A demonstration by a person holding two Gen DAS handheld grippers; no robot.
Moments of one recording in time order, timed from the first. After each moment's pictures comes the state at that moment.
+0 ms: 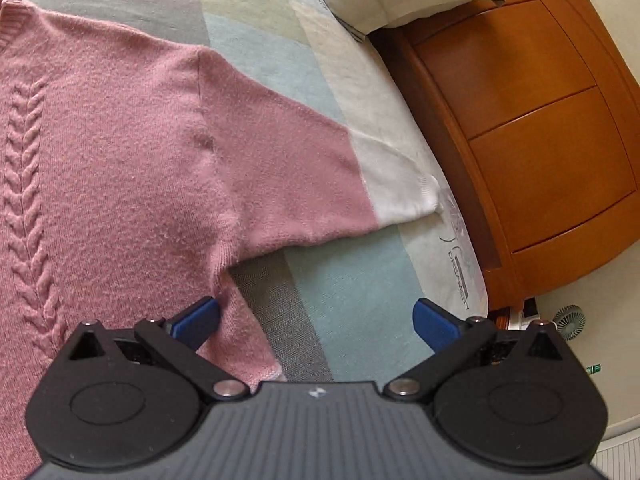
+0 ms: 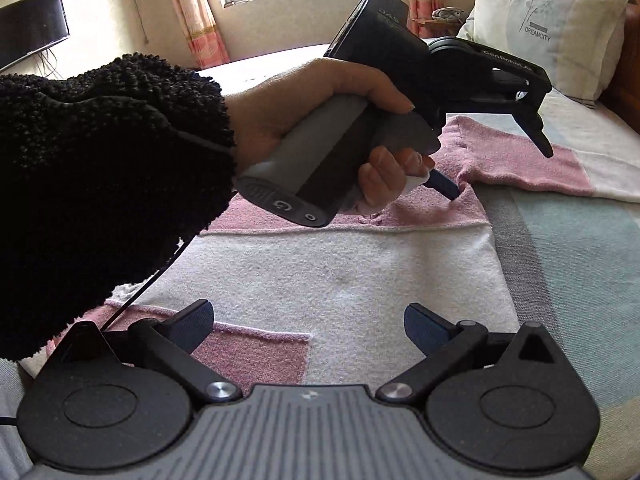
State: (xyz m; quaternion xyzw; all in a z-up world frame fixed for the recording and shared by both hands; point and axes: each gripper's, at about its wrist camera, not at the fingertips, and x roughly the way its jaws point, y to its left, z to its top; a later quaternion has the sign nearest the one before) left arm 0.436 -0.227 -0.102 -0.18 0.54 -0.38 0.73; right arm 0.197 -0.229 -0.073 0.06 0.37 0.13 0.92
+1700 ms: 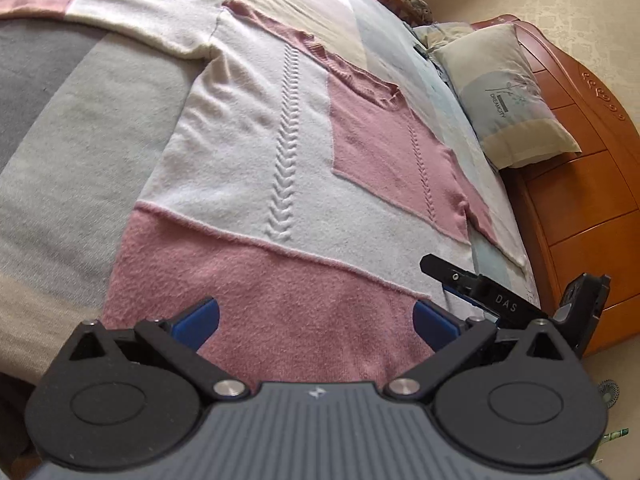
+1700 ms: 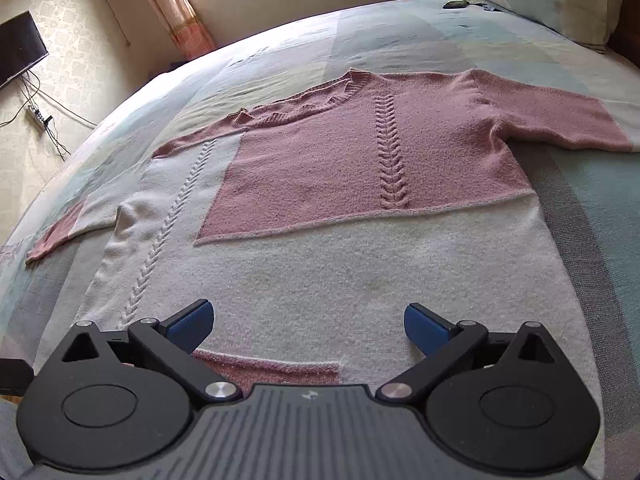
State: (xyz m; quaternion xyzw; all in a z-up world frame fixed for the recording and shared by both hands) left arm 0.174 0.070 -0.076 -0.28 0.47 -0.12 0.83; right arm 0.242 -0.218 -0.096 0.12 0.42 0.13 0.89
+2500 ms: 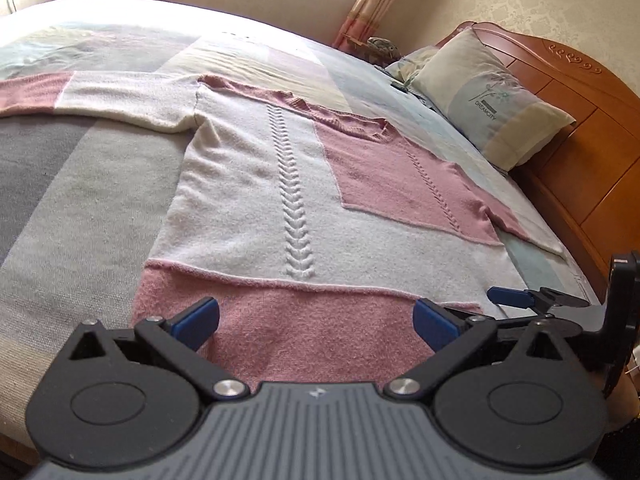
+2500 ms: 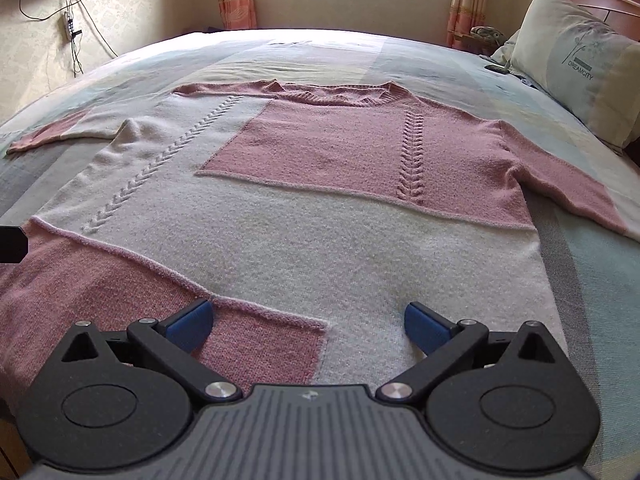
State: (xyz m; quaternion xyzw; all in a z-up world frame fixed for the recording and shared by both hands) left arm 0.143 0.065 -0.095 -0.19 0.38 -0.09 0.90; right arm 0.215 -0.191 -0.116 -0.05 0.38 0.14 0.91
